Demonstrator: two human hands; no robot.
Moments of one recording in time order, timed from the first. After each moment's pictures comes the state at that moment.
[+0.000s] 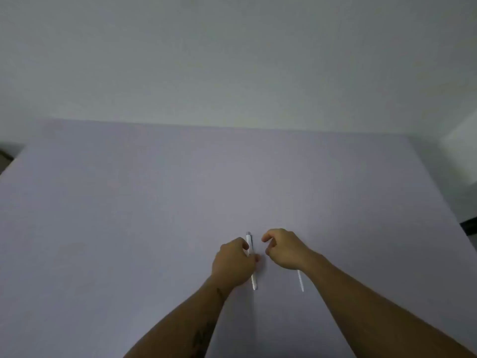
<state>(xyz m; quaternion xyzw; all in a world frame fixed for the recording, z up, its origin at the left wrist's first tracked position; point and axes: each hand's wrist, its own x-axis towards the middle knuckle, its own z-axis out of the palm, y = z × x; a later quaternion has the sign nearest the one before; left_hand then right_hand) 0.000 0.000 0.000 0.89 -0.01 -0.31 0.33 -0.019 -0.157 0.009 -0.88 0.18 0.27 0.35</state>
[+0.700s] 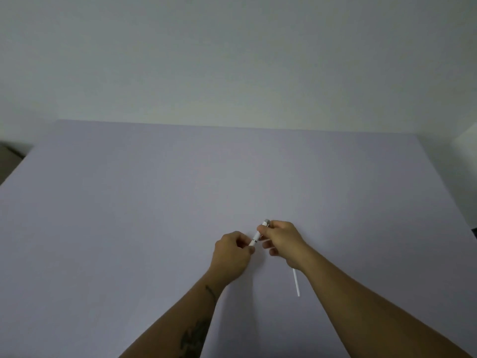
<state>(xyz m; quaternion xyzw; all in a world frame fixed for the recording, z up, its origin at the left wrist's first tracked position) 0.007 -0.012 0.017 0.85 0.04 -0.26 0.45 -0.002 -0.166 0.015 -0.68 0.33 0.18 0.63</state>
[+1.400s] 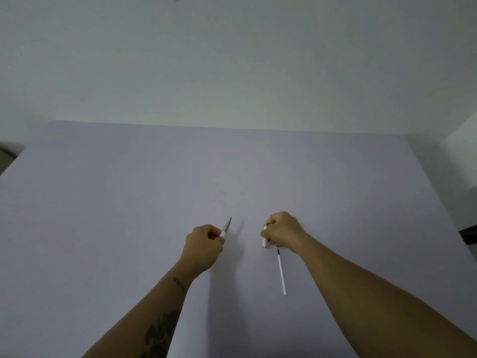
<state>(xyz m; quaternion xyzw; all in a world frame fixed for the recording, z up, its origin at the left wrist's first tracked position) 0.021 0.007 0.034 0.86 0.10 -0.25 0.44 0.012 -0.208 0.004 -0.82 0.30 0.20 0.45</state>
